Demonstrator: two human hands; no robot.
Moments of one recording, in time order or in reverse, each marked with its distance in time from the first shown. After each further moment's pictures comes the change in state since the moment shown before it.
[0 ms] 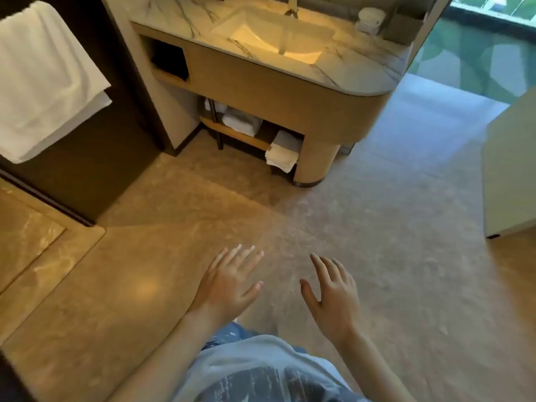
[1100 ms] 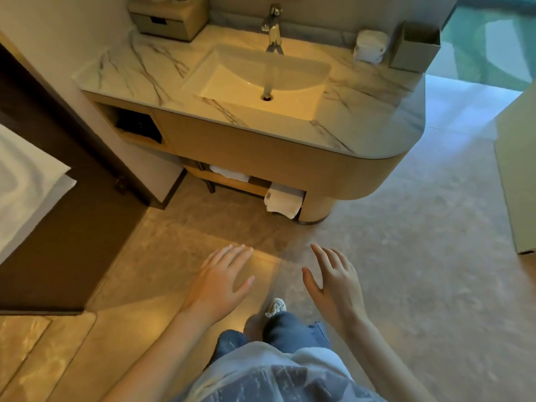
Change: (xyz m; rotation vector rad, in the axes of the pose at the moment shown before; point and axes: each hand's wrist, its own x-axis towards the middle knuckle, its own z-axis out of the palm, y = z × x) left_hand 0.328 -0.162 -0.106 -0.048 -0.053 0.011; right_hand 0.366 -0.019 0.002 0.076 0.082 0.089
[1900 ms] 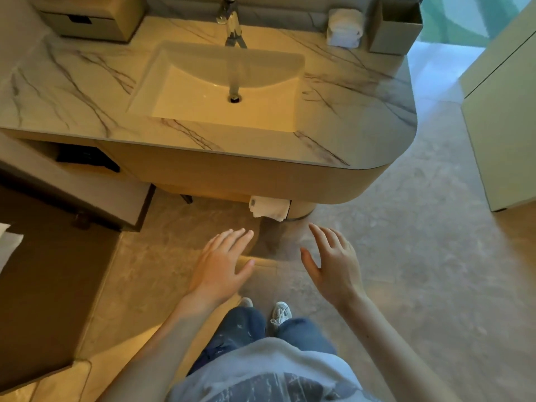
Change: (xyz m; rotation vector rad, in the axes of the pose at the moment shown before) left_hand 0.168 -0.058 -0.033 -0.017 -0.051 0.139; right_hand 0.141 -0.012 0.014 -0.006 0.092 0.116
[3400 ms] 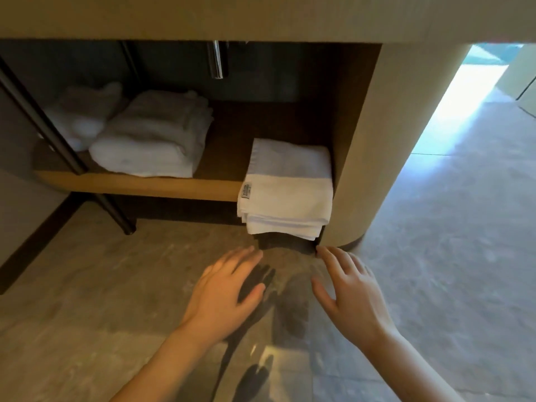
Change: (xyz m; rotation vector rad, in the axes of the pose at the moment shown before) left_hand 0.227 -0.332 0.554 0.046 0.221 0.172; right_hand 0.093 0.291 0.611 -0.126 0.109 -0.064
